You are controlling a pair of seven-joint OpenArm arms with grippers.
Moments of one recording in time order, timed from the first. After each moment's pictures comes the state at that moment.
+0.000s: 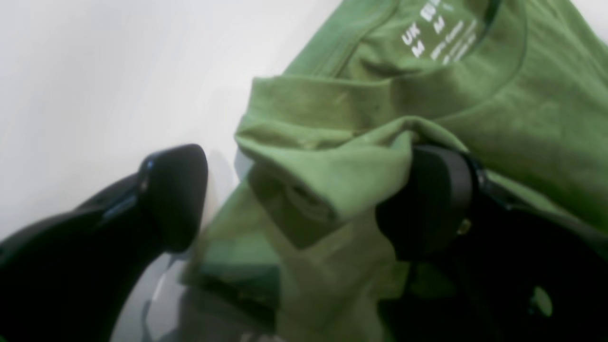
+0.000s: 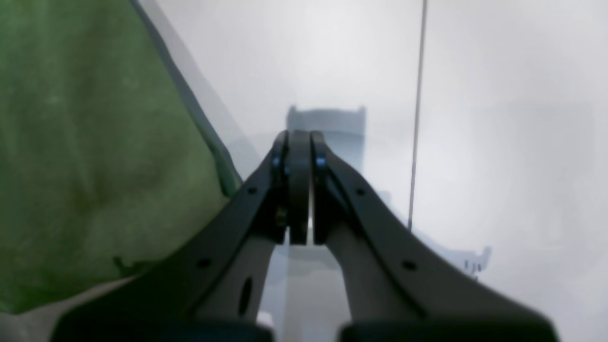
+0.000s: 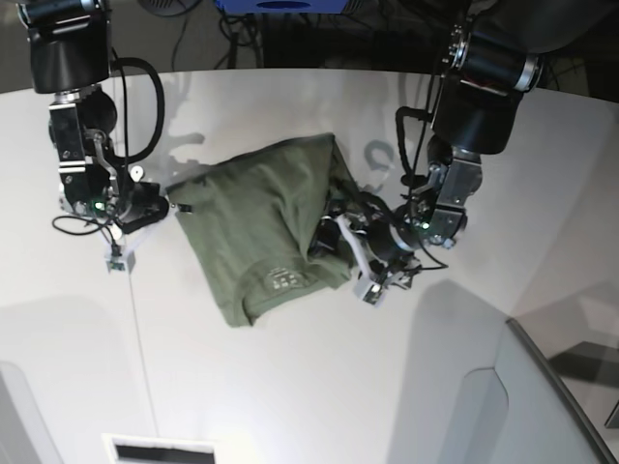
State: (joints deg) left arm -17.6 -8.0 13.6 43.9 -6.6 -28.5 12.6; right arm 2.9 9.5 -4.3 72.8 15.4 -4.9 -50.9
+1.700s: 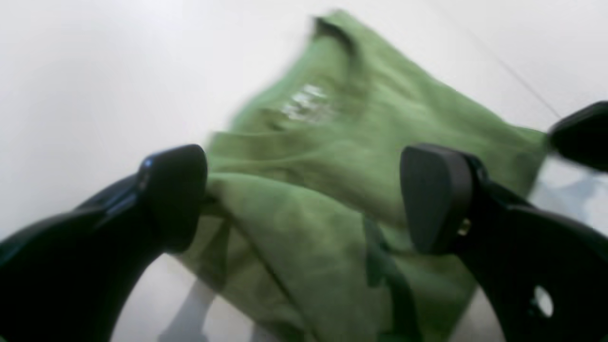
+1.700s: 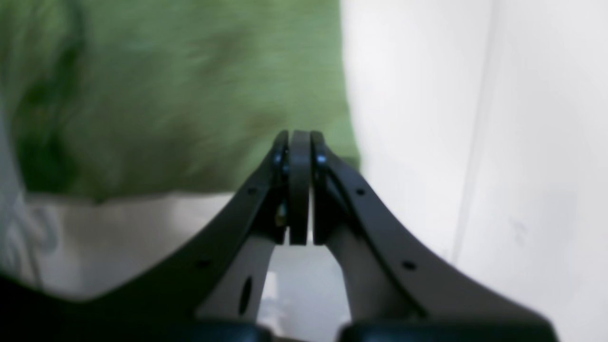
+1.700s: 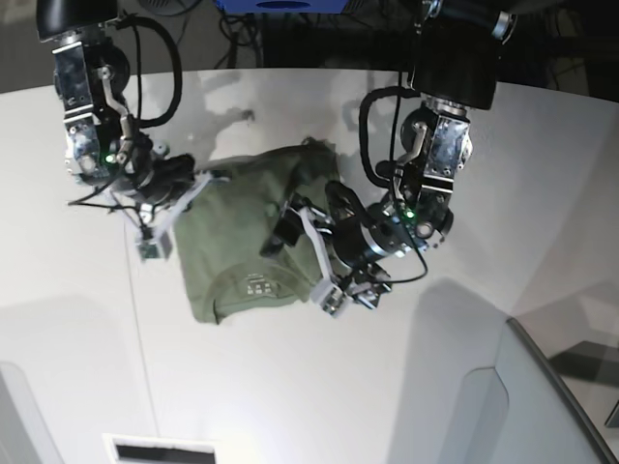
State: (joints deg) left arm -6.8 -4.5 11.5 76.9 -6.4 -29.9 28.8; right arm -8.0 8.6 -9.6 95.9 15.5 -1.1 -55.4
